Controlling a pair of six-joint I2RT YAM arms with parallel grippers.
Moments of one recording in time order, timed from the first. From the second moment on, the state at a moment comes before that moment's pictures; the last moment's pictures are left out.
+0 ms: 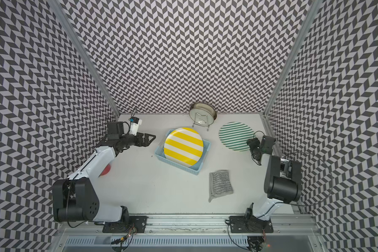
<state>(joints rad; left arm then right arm) 0.05 1.44 1.04 -0.30 0.58 0.07 -0.31 1.63 0.75 0.19 -0.28 0.92</state>
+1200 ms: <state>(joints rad) -0.11 1.56 0.99 -0.33 0.46 0.19 0.50 1.71 1.16 -0.23 -0.14 0.31</state>
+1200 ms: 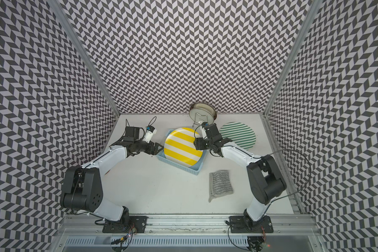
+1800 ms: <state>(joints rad) -0.12 1.60 0.99 -0.33 0.47 0.18 0.50 1.79 1.18 -0.22 -0.20 0.31</state>
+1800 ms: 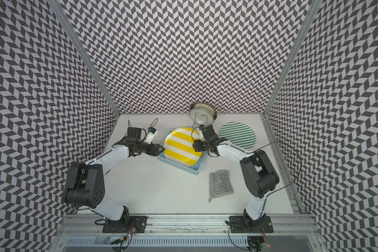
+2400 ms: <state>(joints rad) -0.14 1.66 0.98 -0.32 0.49 0.18 0.40 1.79 1.10 -0.03 -0.58 0.38</state>
